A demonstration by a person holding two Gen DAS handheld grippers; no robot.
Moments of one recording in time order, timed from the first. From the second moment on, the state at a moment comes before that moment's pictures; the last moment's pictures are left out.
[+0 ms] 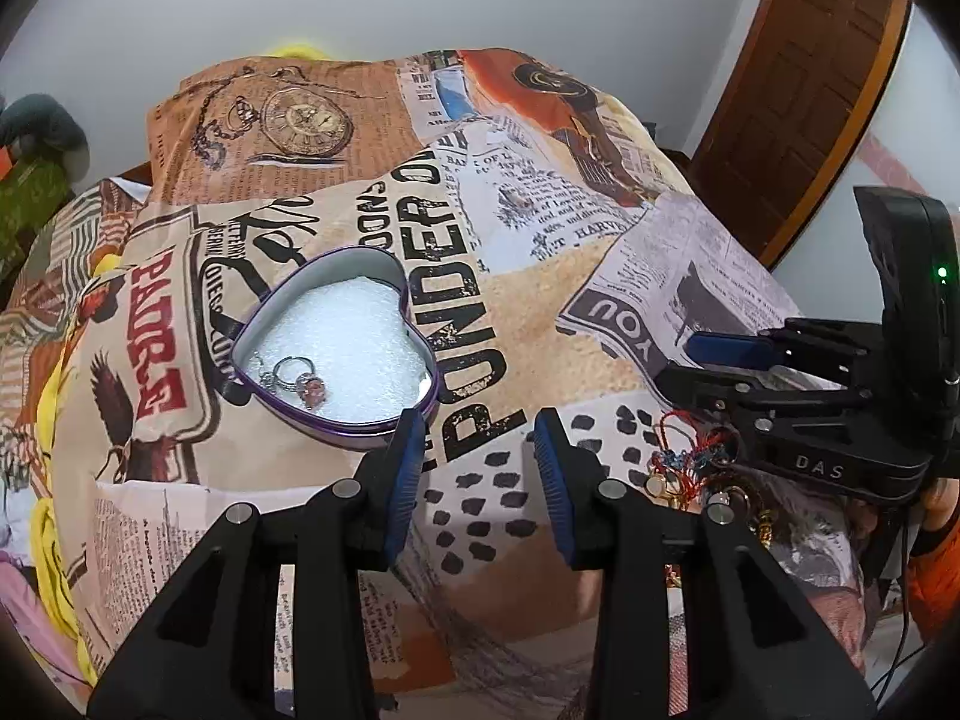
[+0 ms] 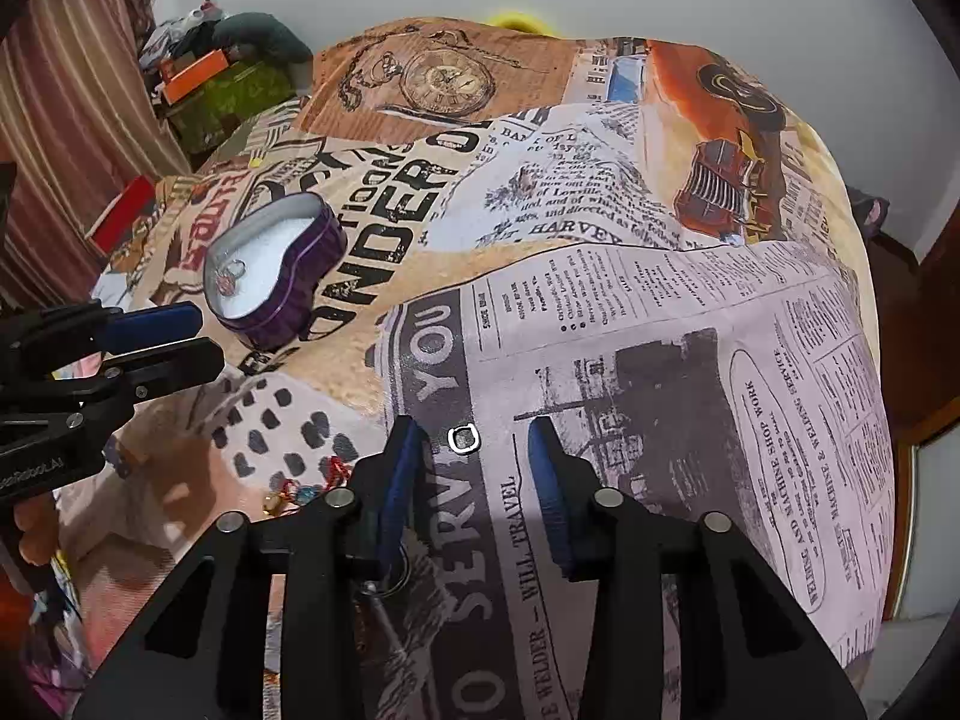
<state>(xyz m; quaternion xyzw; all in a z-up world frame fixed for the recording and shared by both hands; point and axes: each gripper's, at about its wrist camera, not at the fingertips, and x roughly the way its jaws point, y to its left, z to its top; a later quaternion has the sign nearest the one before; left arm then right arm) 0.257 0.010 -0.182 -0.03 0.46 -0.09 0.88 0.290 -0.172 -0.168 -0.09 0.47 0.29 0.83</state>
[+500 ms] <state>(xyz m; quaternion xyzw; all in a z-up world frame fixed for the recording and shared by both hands) 0.247 -0.020 -0.182 -0.01 0.46 -0.12 0.88 0.281 -0.176 -0.164 -0.11 0.45 0.29 0.84</state>
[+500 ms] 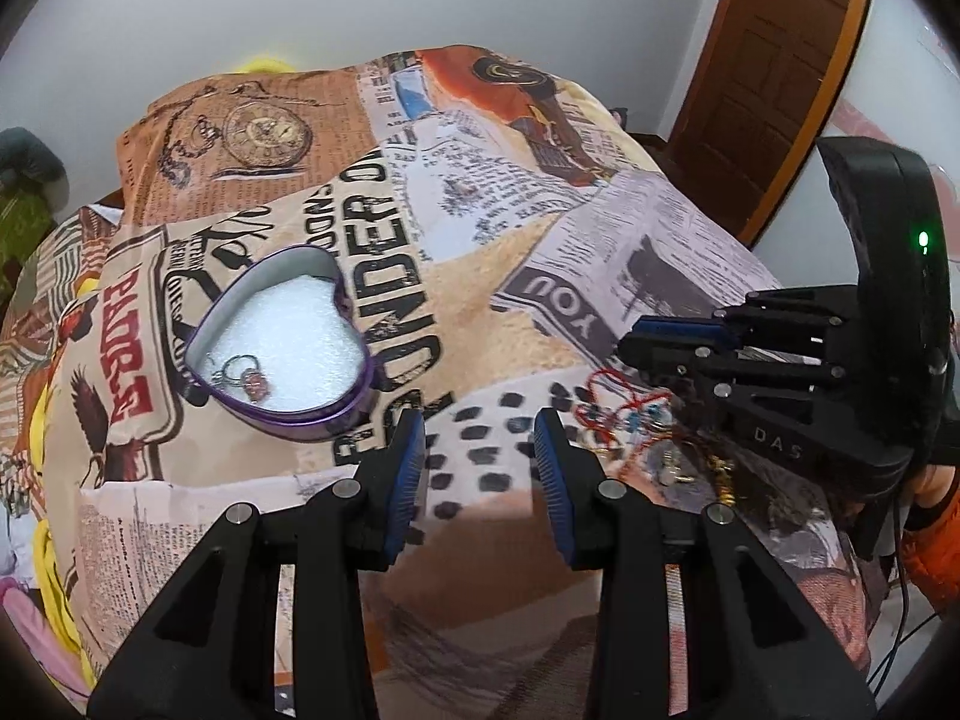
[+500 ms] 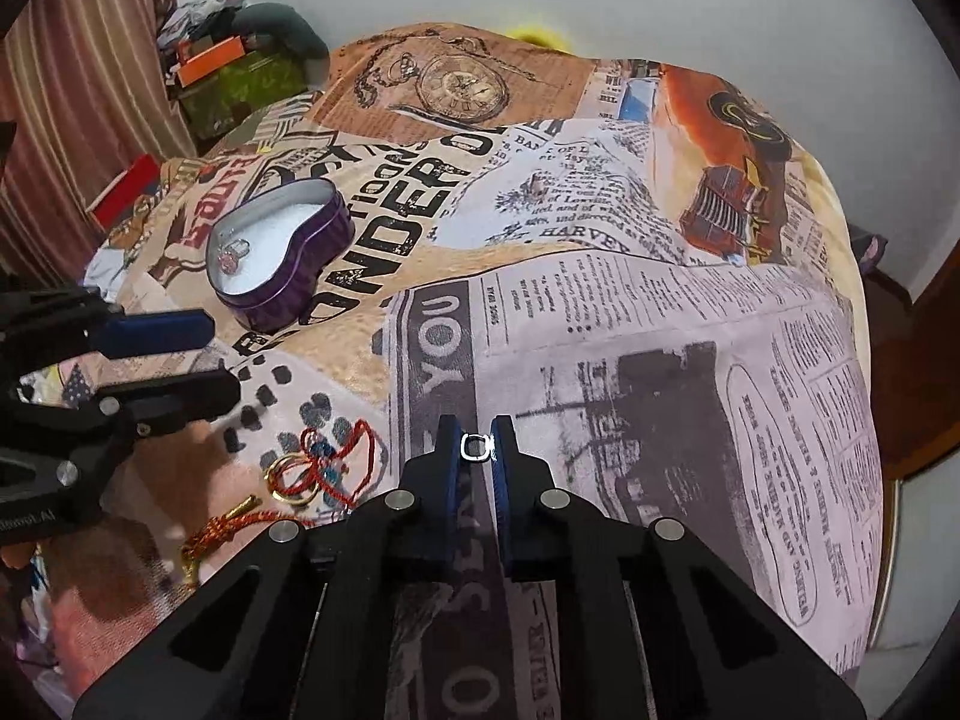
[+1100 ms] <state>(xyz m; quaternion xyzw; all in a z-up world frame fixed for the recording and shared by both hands) 0.249 -0.069 -0.175 0.01 0.45 -0.18 0.88 0.264 -0.211 -0.143 -0.06 0.43 0.29 0.85</state>
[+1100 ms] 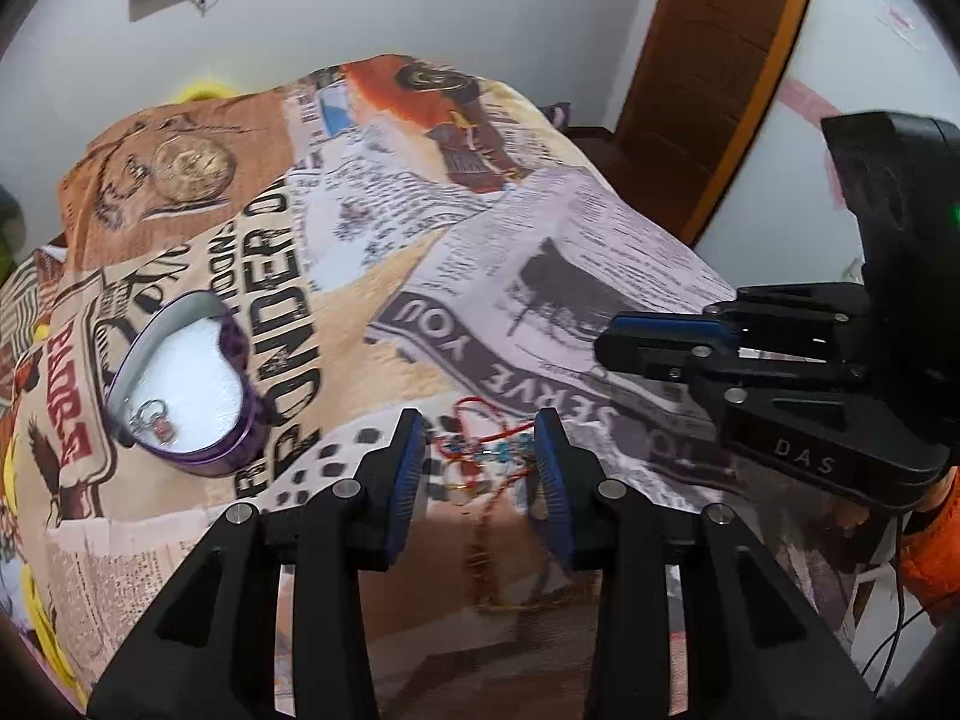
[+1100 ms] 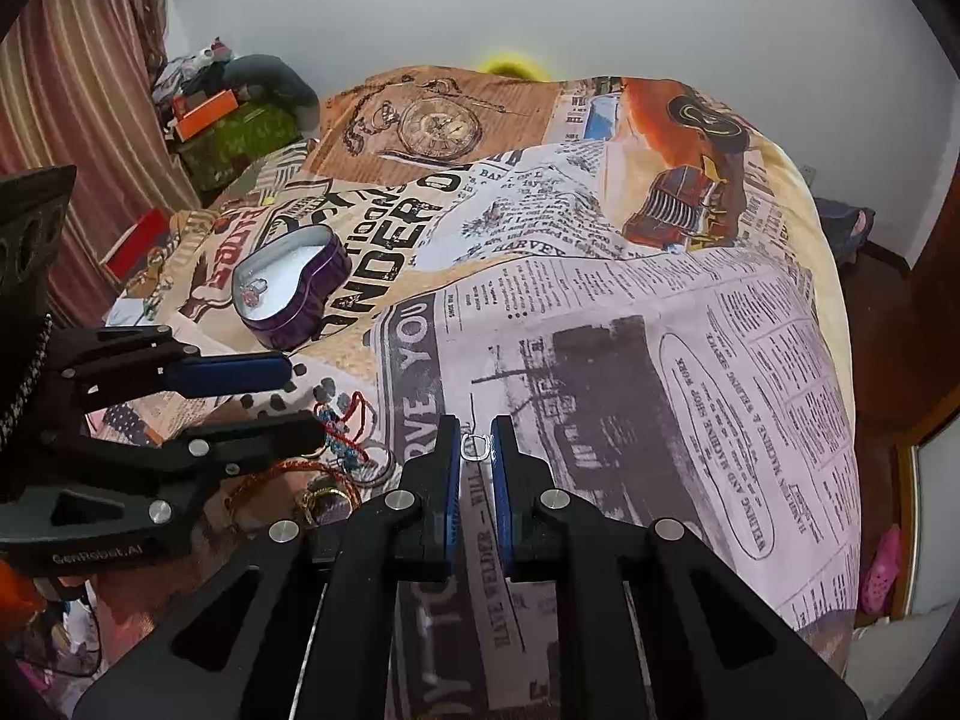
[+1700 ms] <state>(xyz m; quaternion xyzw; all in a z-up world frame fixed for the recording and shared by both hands) 0.252 -0.068 -0.167 0.00 0.43 -0.18 0.89 0.258 -0.216 -0.143 -0.04 0.43 0.30 0.85</state>
